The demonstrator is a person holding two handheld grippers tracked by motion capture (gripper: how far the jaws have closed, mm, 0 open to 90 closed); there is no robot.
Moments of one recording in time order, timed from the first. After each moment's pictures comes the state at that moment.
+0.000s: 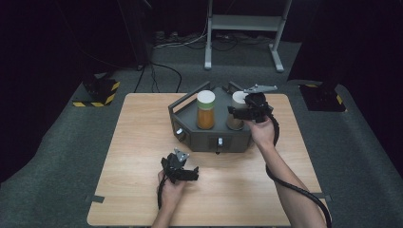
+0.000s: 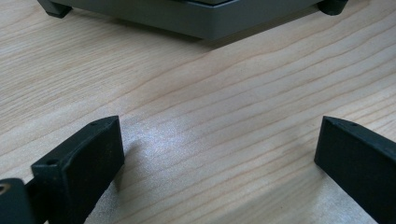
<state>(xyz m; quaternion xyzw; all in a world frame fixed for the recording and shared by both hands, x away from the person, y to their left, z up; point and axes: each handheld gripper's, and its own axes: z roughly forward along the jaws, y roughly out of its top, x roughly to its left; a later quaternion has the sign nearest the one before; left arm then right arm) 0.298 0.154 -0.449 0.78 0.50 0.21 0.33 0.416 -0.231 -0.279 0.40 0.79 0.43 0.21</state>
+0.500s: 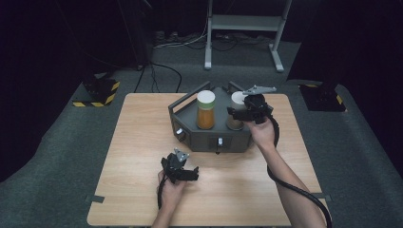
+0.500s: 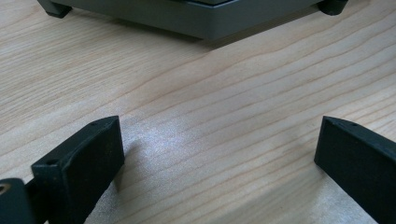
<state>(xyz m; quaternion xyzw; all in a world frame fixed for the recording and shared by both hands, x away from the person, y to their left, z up) 0.298 0.154 -0.449 0.78 0.50 0.21 0.33 0.415 -0.232 -0.283 0.38 0.79 0.43 0.21</state>
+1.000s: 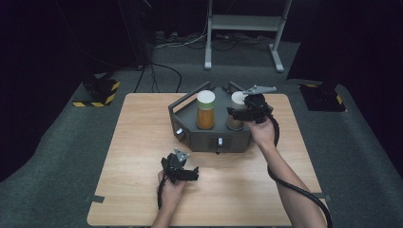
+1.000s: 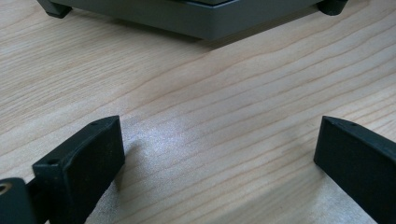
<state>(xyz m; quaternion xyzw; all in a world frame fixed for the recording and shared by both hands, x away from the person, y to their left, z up) 0.298 0.153 -0.449 0.78 0.50 0.21 0.33 0.417 -0.233 -0.283 0.38 0.79 0.43 0.21</state>
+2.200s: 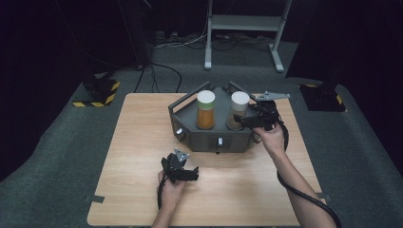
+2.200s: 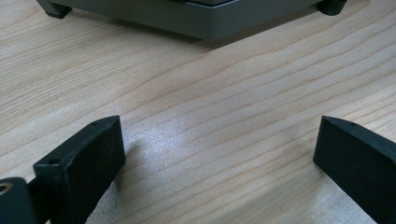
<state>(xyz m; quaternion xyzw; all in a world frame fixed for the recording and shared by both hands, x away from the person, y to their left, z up) 0.297 0.154 -0.449 0.78 0.50 0.21 0.33 0.409 -0.277 -0.302 0.38 0.78 0.47 0.17</state>
